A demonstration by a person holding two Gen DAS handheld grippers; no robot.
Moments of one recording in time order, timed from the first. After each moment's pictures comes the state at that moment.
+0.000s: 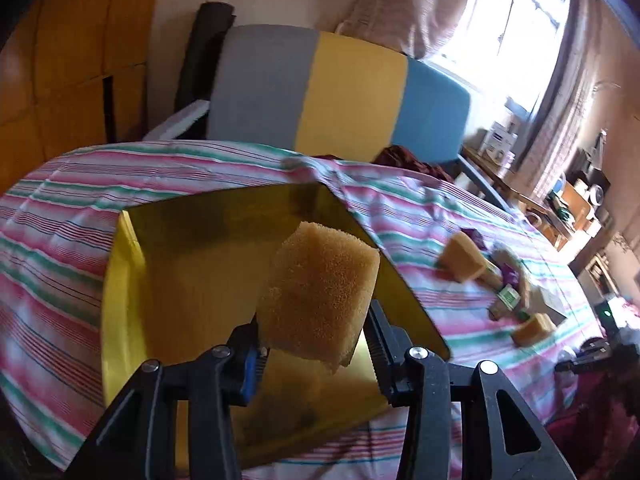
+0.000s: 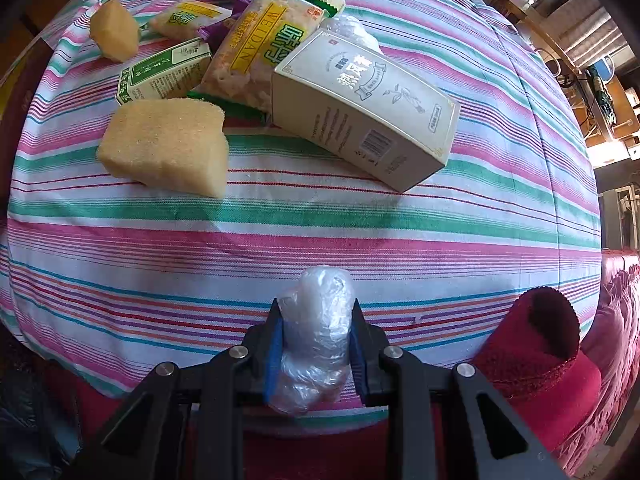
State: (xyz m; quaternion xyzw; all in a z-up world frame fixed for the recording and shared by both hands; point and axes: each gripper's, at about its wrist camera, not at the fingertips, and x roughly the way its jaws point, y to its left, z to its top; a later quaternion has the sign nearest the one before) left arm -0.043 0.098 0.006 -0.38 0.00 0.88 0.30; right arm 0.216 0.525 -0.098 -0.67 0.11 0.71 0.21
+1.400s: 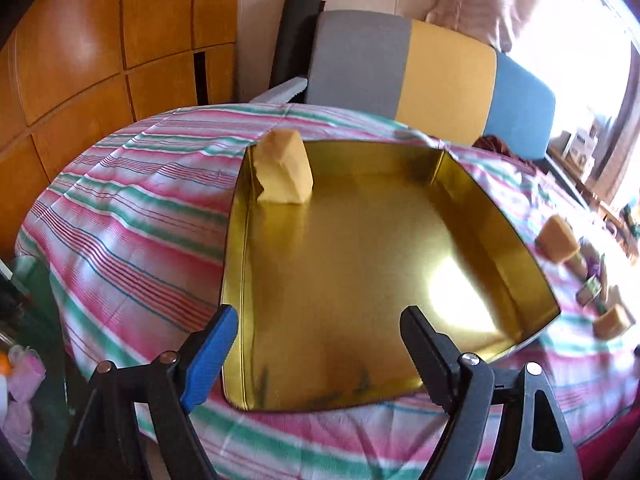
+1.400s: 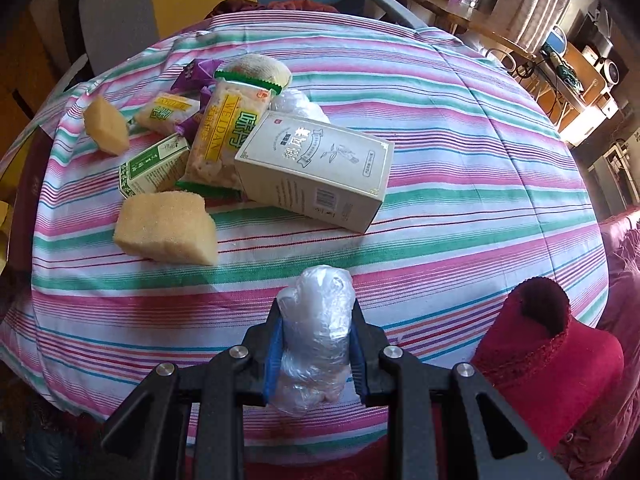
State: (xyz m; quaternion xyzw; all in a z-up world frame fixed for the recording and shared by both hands) left arm -0.016 0.052 -0.038 -0.41 0.03 0.90 0.15; right arm 0.247 0.557 -0.028 -0.55 0.17 0.77 0.27
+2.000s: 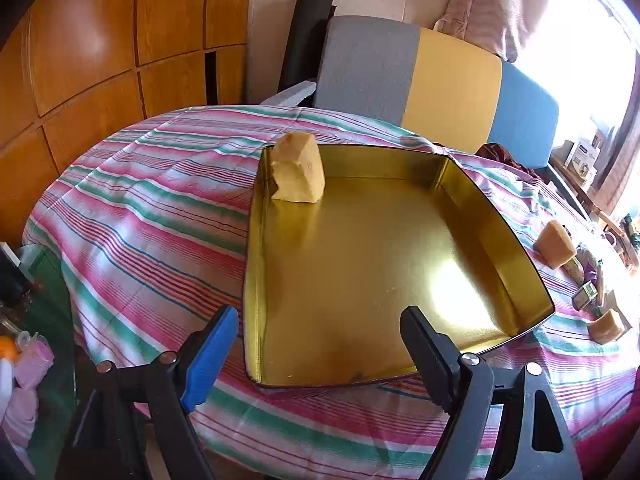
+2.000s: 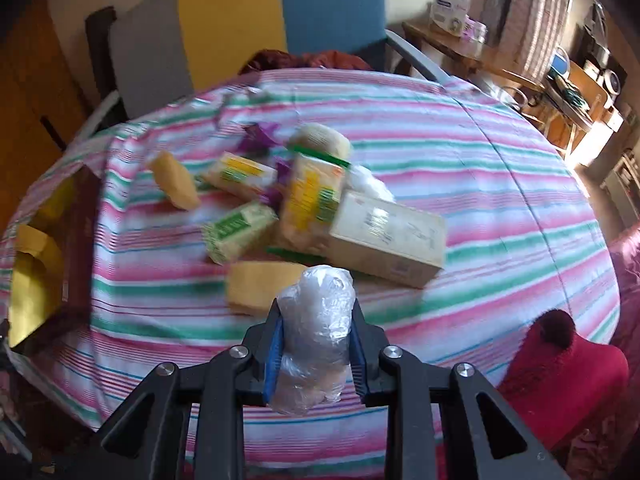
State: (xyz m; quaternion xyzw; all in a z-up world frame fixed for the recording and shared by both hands) left arm -0.007 0.032 -0.029 -0.40 0.01 0.90 0.15; right arm 0.168 0.486 0.009 -0.47 0.15 0.84 0.21
